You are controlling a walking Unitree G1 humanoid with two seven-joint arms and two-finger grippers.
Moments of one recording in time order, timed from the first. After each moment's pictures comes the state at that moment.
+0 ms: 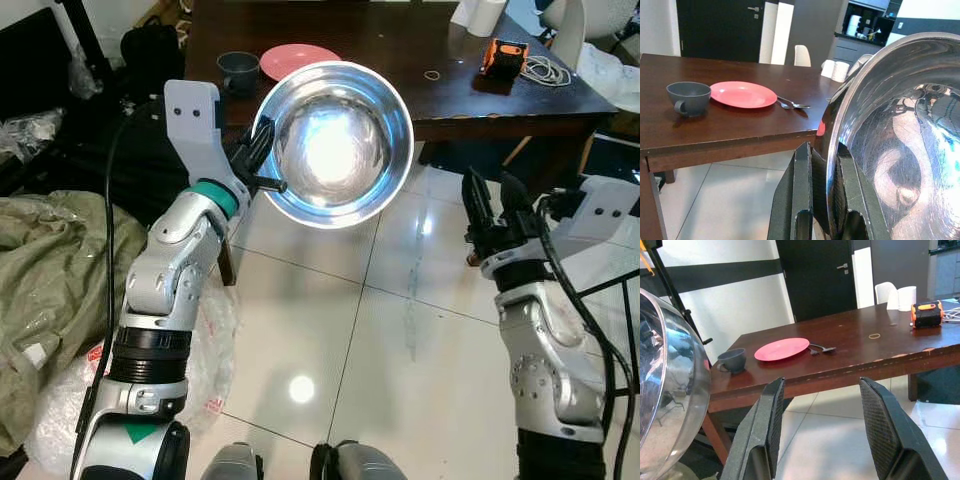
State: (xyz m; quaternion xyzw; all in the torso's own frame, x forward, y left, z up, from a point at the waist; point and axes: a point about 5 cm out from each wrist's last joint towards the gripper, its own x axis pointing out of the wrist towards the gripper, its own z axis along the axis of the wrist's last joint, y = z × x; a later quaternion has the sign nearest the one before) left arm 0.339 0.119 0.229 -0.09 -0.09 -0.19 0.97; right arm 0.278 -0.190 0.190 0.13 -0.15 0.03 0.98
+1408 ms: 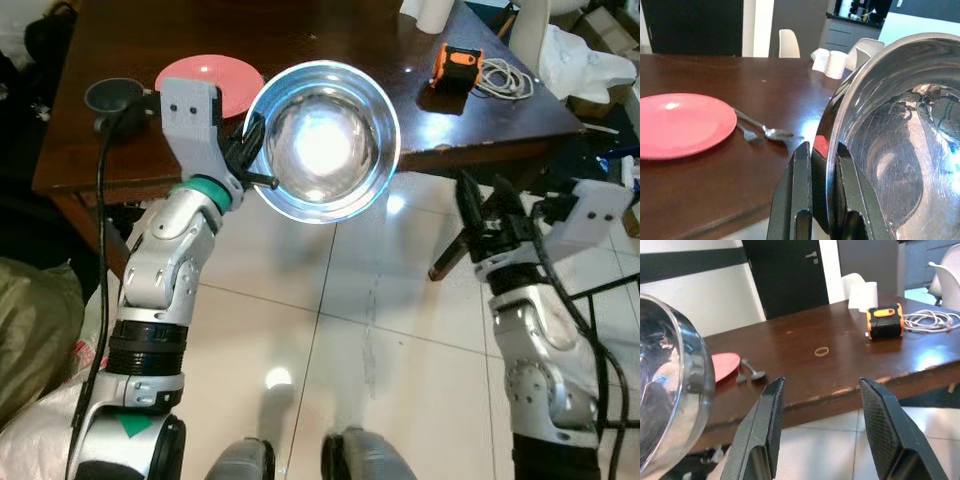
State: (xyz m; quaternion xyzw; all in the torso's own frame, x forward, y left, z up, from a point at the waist) left arm 0.345 0.118 0.228 -0.07 -0.09 -0.19 0.98; right arm 0.275 -0.188 0.190 0.14 -0.15 0.03 0.98
